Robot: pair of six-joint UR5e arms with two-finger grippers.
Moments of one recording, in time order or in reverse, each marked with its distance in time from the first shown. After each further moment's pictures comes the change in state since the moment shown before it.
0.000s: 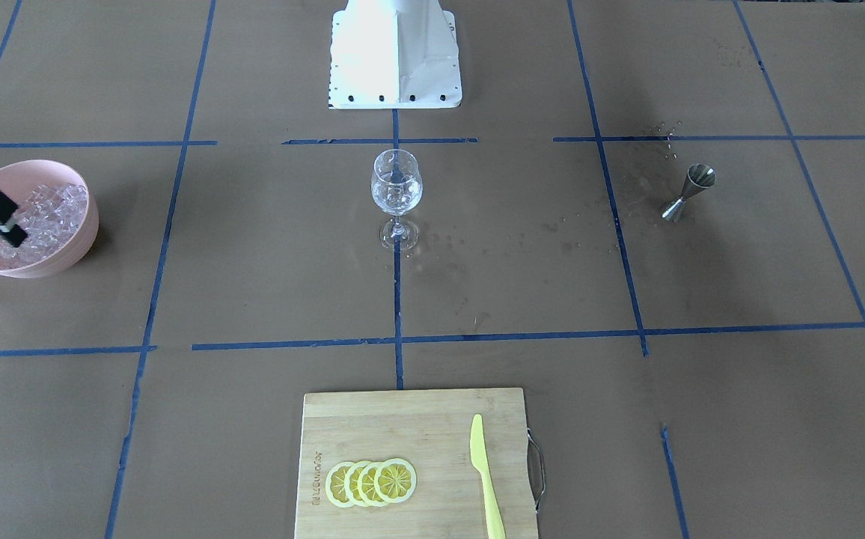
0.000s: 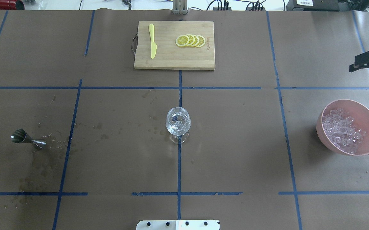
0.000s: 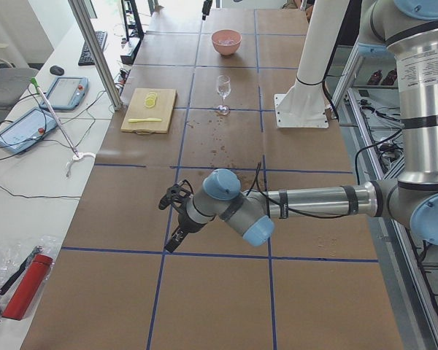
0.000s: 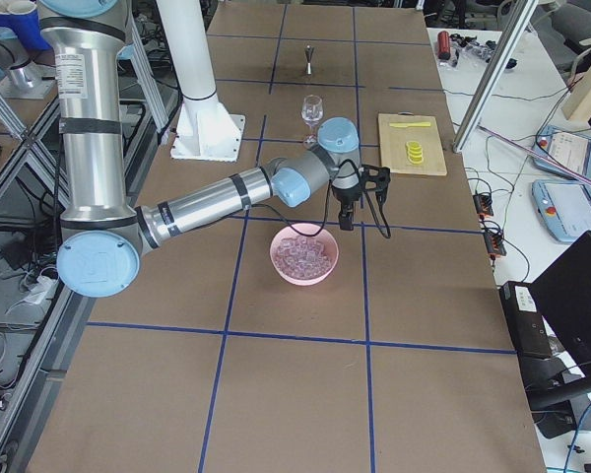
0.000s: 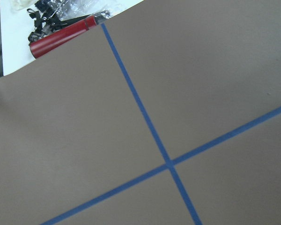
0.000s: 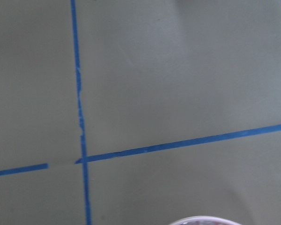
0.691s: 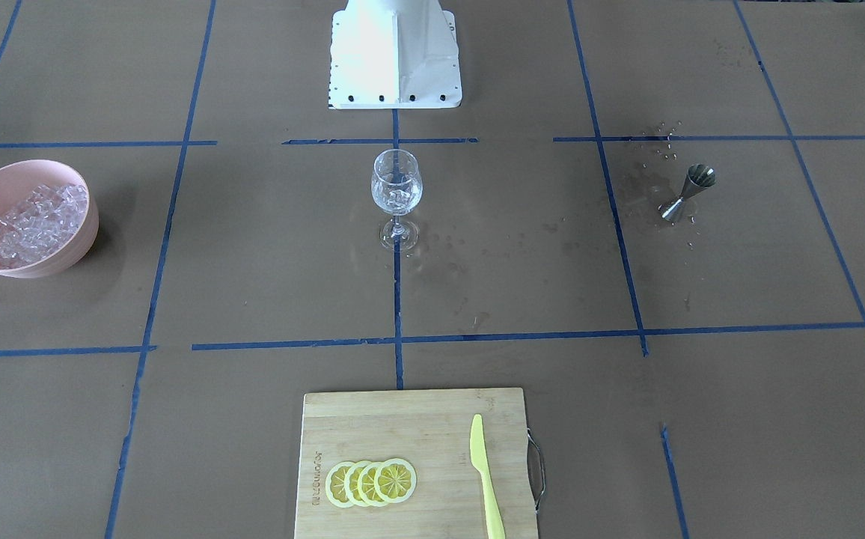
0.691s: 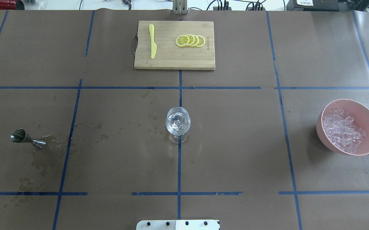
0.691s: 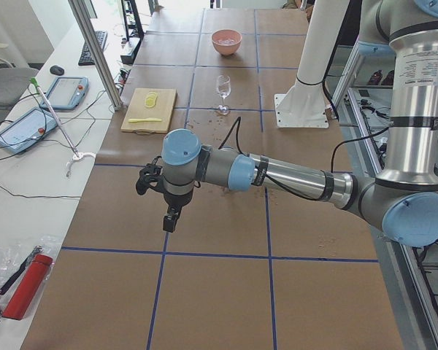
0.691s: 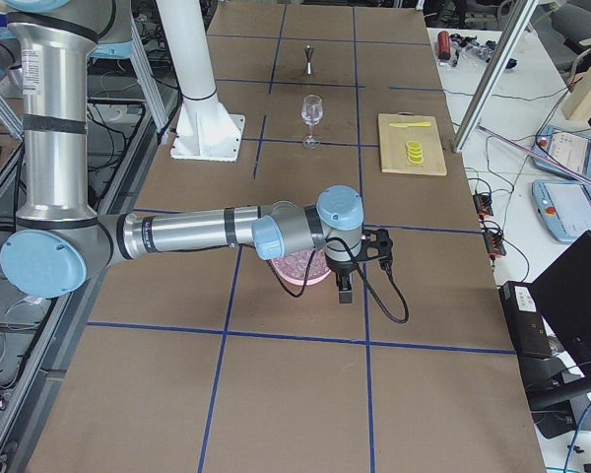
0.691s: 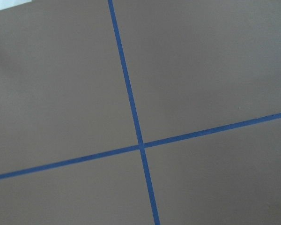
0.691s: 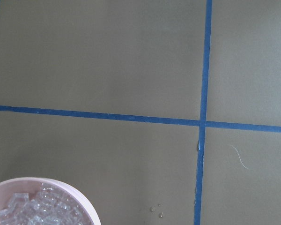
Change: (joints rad) left arm -0.096 -0.118 -0.168 0.715 -0.200 0.154; right arm 0.233 -0.043 -0.120 -0.188 0.128 -0.603
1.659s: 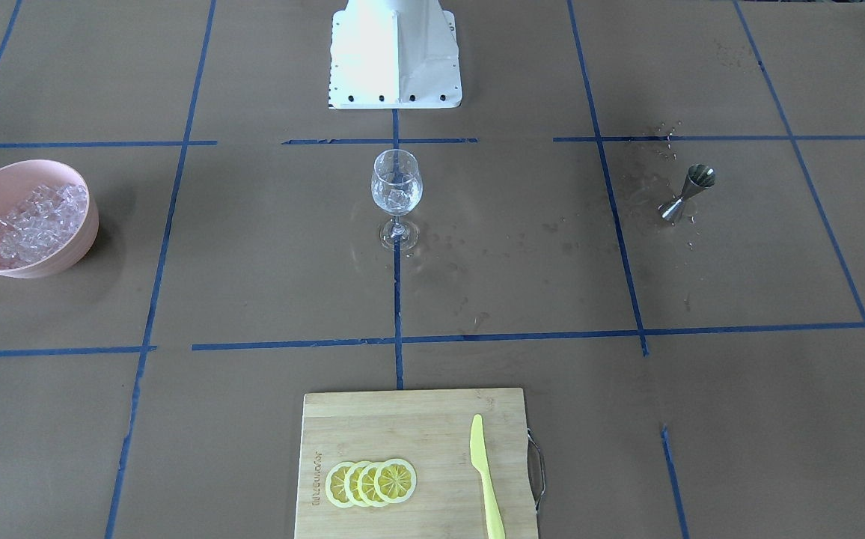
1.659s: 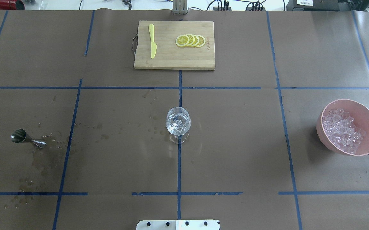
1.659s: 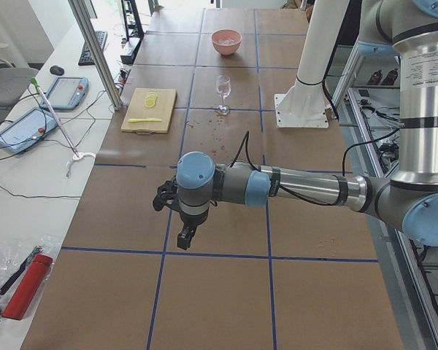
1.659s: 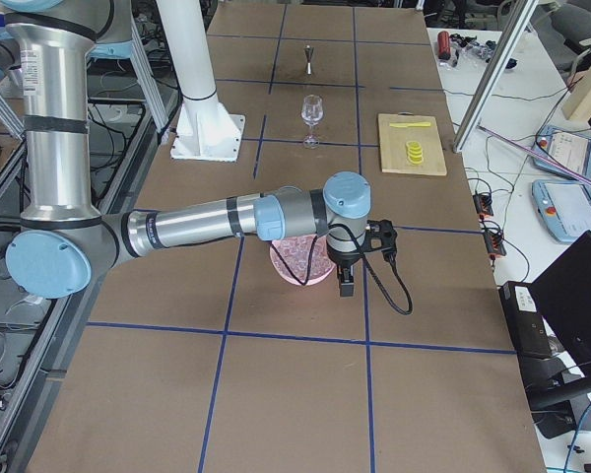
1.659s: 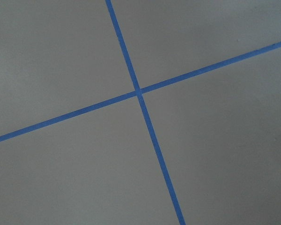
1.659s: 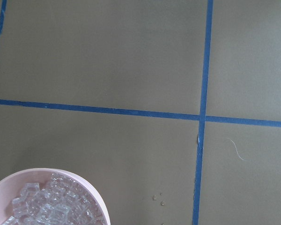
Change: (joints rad) left arm 0.000 0.081 0.022 -0.075 0.010 0.148; right arm 0.020 0.025 0.036 -0.125 0.002 -0.056
